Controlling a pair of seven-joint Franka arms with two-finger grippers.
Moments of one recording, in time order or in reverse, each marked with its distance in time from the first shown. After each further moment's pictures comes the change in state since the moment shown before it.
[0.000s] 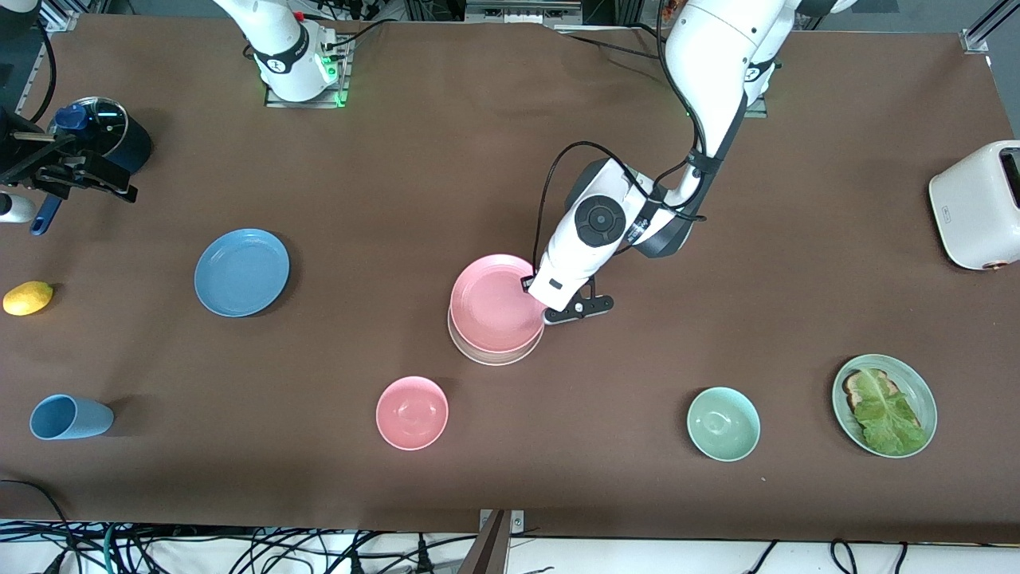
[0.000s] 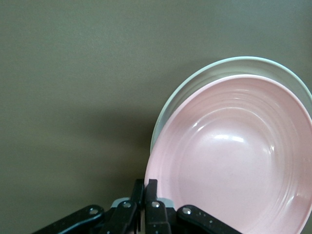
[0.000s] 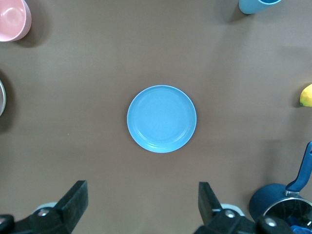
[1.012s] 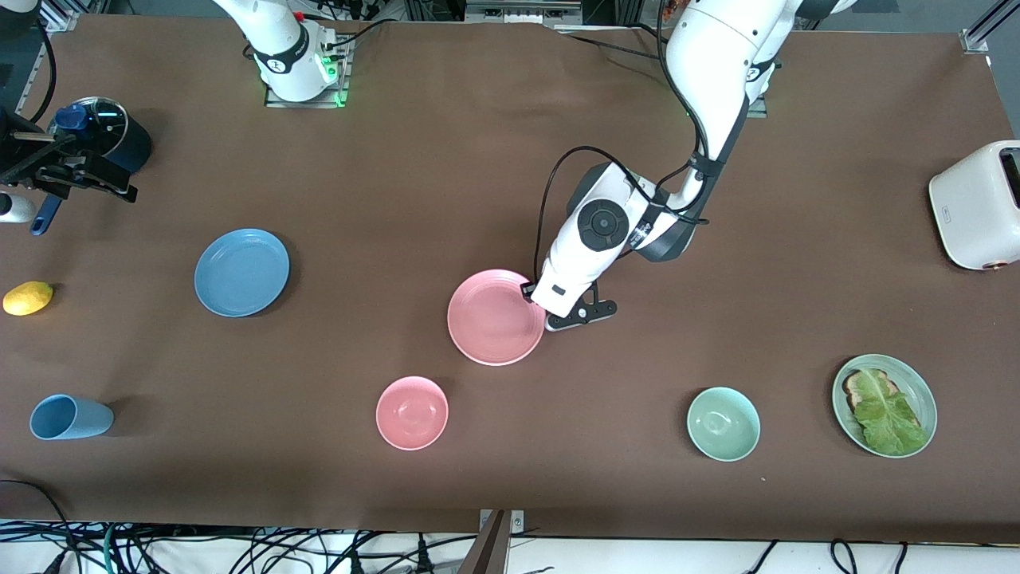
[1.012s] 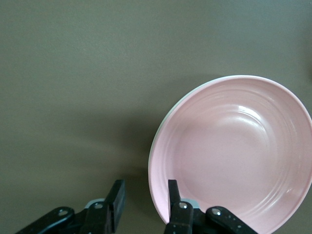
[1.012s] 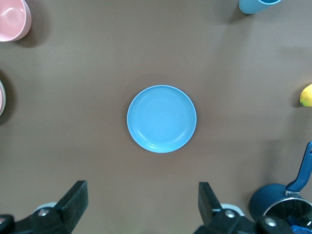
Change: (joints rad) left arm -0.001 0.009 0.017 0.028 0.001 0.000 -0.017; right arm 0.000 0.000 0.000 0.000 0.000 0.000 0.000
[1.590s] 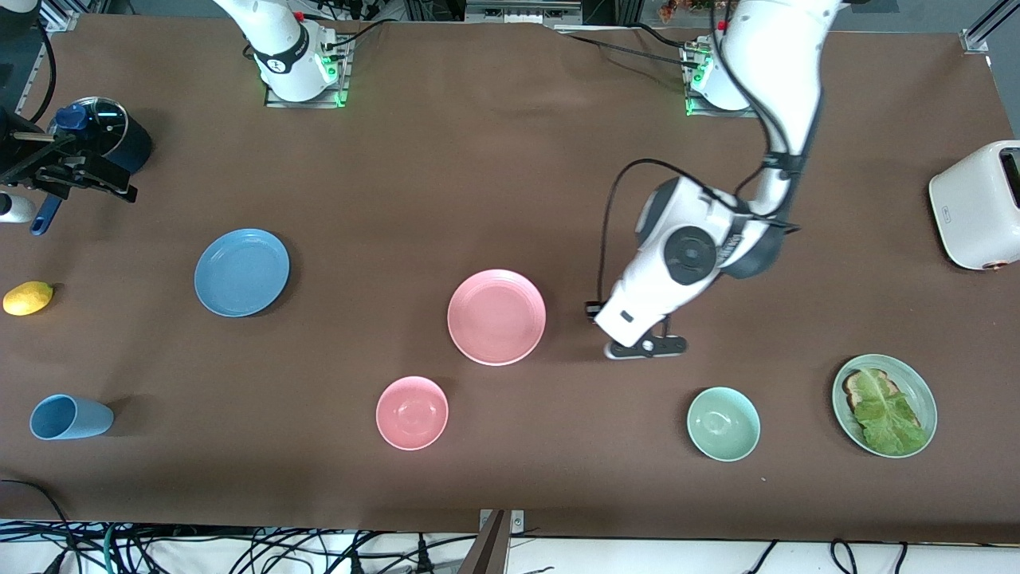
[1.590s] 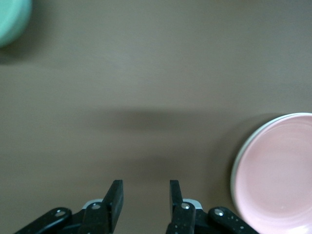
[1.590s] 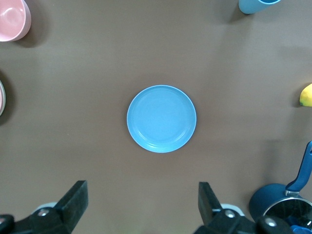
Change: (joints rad) left arm 0.144 -0.102 0.090 0.037 0.010 -0.237 0.433; right arm 0.000 0.000 -0.003 0.000 0.000 0.000 0.000
